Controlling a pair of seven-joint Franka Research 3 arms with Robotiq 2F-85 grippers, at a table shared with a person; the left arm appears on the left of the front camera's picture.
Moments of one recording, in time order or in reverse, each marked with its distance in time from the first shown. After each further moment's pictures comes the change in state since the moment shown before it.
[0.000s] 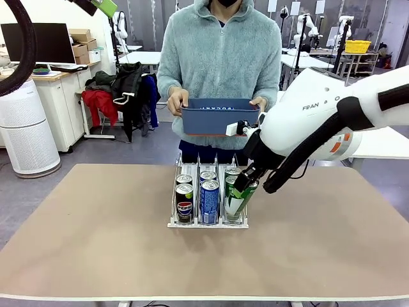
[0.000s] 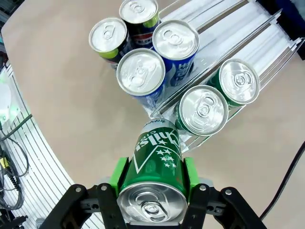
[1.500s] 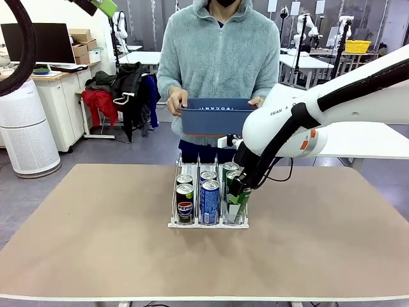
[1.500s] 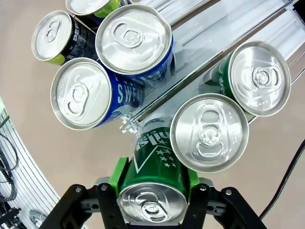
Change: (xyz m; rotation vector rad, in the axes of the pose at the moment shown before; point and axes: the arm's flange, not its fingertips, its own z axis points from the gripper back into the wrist) left arm 0.000 0.000 0.000 0.000 0.000 0.000; right arm 0.028 -0.043 -0.062 0.035 0.146 0.010
